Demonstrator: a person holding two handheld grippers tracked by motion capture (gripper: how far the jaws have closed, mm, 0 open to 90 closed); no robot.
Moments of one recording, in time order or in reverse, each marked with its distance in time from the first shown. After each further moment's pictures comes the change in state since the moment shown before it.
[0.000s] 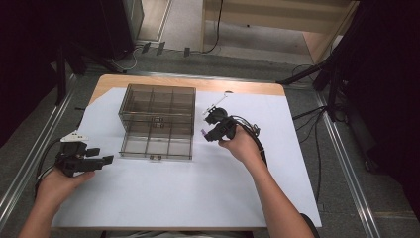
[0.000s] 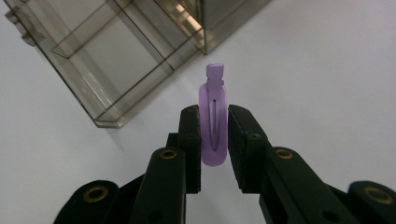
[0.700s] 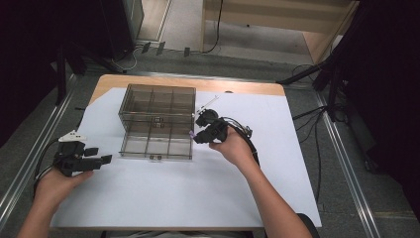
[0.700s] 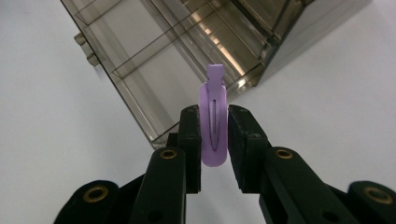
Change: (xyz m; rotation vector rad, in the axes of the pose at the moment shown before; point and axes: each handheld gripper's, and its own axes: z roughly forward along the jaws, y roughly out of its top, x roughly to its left) left arm 0.004 -0.001 -0.002 0.002 0.000 -0.003; right arm 0.027 0.011 -0.002 -0.051 0.062 -0.060
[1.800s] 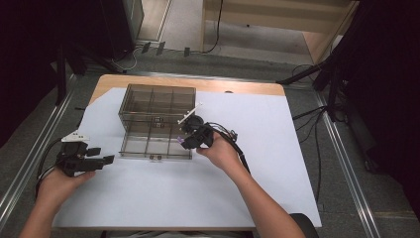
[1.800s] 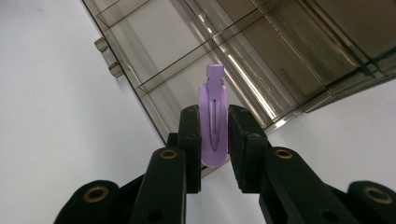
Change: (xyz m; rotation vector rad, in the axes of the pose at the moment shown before) left arm -0.004 0.001 0.003 -0.009 -0.008 0.007; right arm 0.024 0.011 0.033 0.020 0.025 -0.045
